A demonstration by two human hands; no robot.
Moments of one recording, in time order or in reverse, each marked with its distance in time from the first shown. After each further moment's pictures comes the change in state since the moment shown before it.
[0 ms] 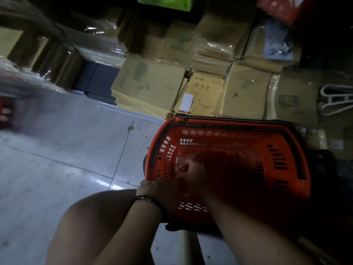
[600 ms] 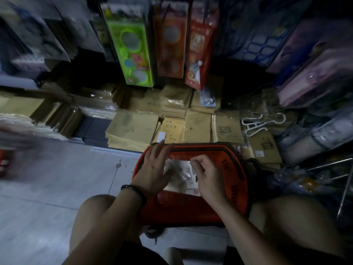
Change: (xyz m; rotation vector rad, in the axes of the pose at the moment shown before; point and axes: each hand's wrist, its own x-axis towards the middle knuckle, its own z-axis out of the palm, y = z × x) left_hand -0.079 0.048 -0.051 -0.139 0.698 0.622; right_hand -0.171 -0.089 -0.193 0.264 0.444 -0.350
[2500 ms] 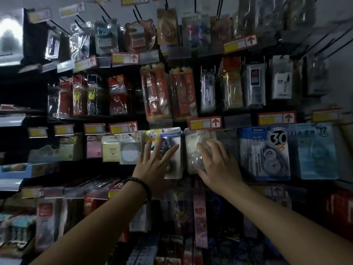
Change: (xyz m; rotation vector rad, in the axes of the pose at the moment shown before) left_hand 0.135 0.349 -0.522 0.856 0.814 0.262; right_hand 0.209 -0.558 -0.282 -1.048 0.750 -0.897
